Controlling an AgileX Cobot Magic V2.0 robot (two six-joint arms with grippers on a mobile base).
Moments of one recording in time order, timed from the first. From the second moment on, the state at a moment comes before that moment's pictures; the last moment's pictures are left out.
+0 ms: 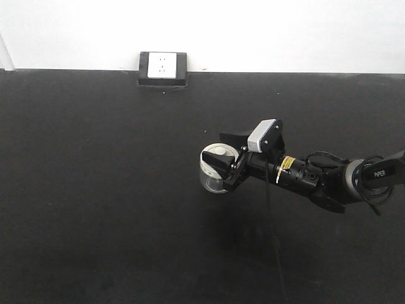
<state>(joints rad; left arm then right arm) -0.01 0.57 -0.31 0.07 -0.15 -0.01 0.17 2.20 -1.07 -0.93 -1.14 0.41</state>
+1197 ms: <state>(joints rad) -0.01 0.57 -0.31 0.07 -0.15 -0.01 0.17 1.63 -0.90 -0.71 -0.70 0.51</state>
